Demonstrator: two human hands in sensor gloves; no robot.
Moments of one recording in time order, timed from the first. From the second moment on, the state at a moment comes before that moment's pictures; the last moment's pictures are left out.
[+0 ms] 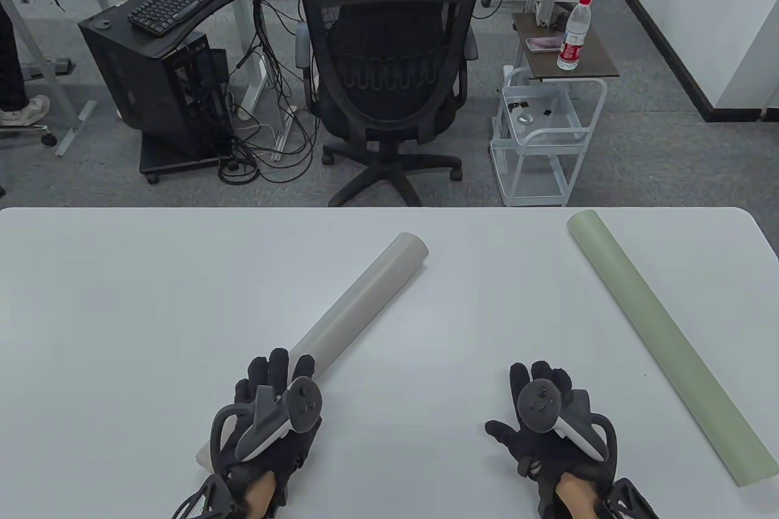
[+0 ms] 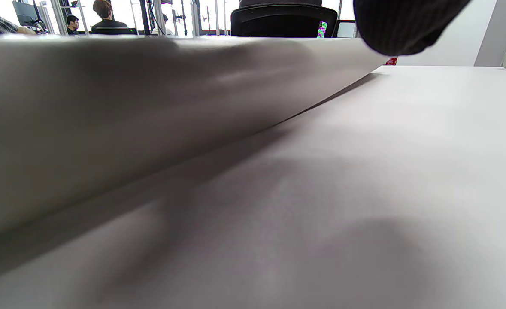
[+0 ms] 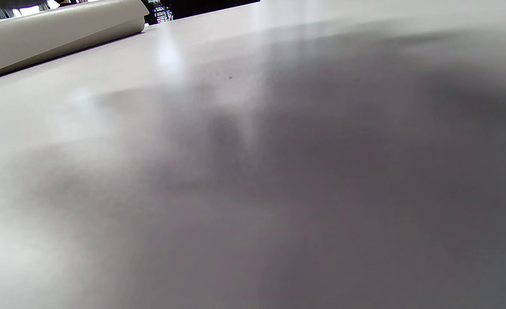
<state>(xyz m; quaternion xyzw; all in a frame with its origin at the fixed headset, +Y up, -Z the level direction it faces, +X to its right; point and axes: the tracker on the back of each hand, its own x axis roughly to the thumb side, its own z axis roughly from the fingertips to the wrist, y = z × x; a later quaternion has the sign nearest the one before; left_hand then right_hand) -0.183 -0.734 -0.301 -0.10 -0.02 0.01 0.99 0.212 -0.776 -0.301 -0.01 0.16 0.98 0.11</state>
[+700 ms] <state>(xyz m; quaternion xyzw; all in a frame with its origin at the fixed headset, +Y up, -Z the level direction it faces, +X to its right) -0.194 -0.728 -0.313 -0.09 0.01 0.01 1.00 0.210 -0.776 -0.299 0.00 0.15 0.98 0.11</state>
